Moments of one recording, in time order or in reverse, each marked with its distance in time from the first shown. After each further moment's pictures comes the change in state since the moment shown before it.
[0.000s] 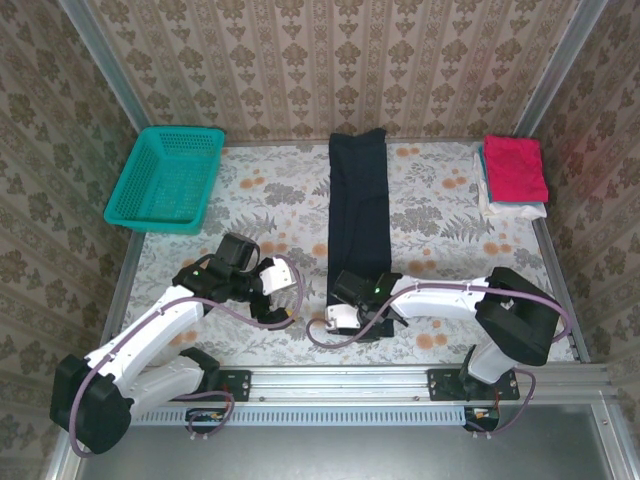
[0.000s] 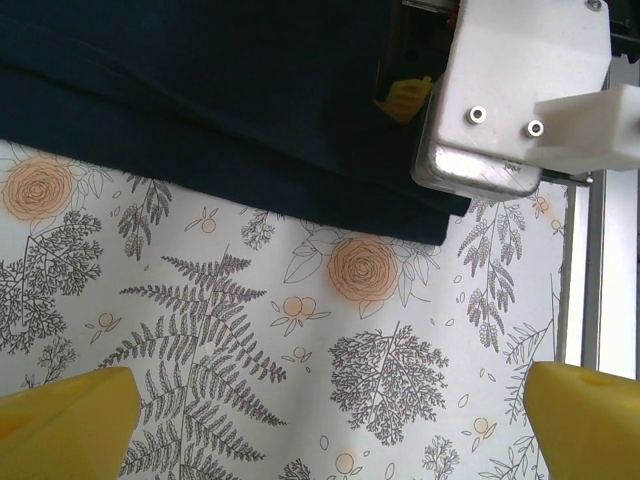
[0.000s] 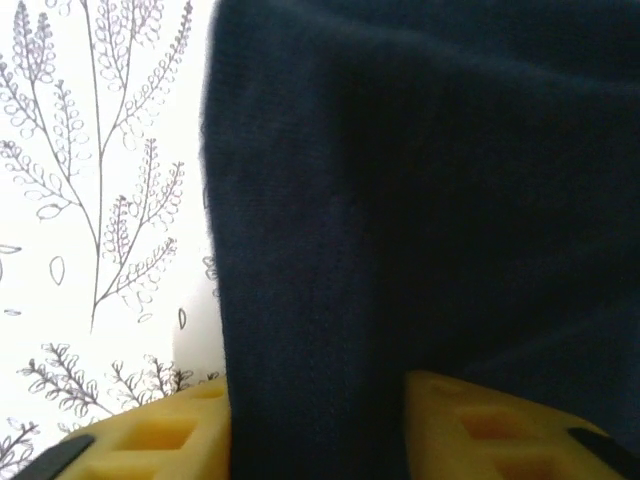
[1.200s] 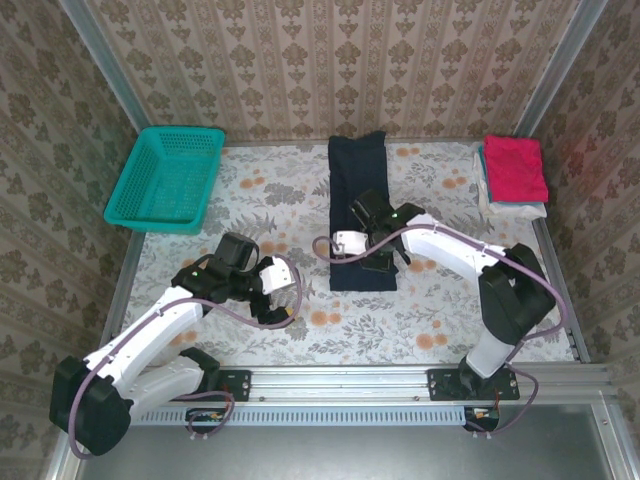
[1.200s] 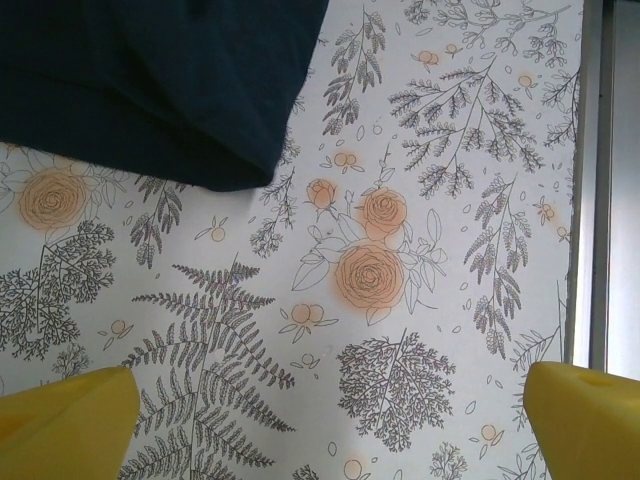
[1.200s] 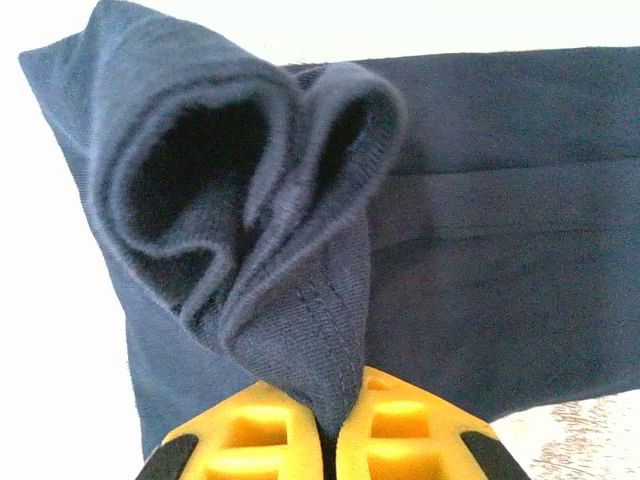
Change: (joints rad) left arm 0.002 -0.010 0.000 0.014 0.000 0.000; right arm -0.409 0.111 0.431 -0.179 -0.037 -0.283
